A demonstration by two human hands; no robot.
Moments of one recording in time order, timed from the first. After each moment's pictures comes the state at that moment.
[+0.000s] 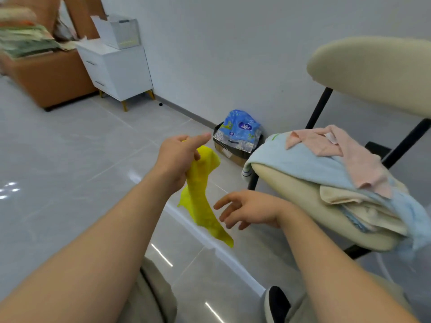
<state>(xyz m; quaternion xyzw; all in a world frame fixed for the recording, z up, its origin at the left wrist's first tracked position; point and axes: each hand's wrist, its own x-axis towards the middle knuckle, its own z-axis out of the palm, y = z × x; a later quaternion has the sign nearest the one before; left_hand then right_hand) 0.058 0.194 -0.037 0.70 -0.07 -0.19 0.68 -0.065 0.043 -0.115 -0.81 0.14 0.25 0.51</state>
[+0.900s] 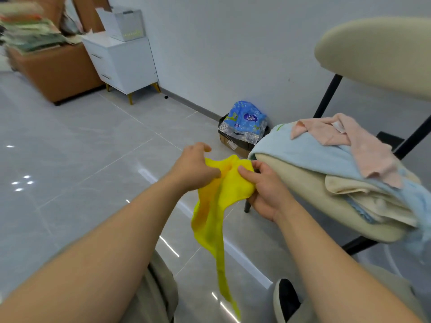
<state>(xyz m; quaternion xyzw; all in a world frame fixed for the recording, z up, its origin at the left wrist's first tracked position) 0.044 0.193 -0.075 0.90 -0.22 -0.18 0.33 -0.064 0.049 -0.126 -0.46 0.26 -0.08 0.85</state>
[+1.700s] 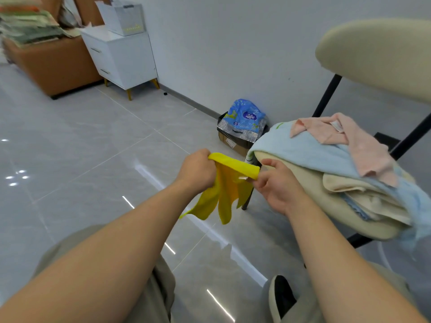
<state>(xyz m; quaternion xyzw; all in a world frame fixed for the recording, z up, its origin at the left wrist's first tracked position) 0.039 0.183 -0.103 0.91 -0.21 -0.12 0.35 -0.074 0.023 -0.127 -0.49 0.34 -0.11 0.79</state>
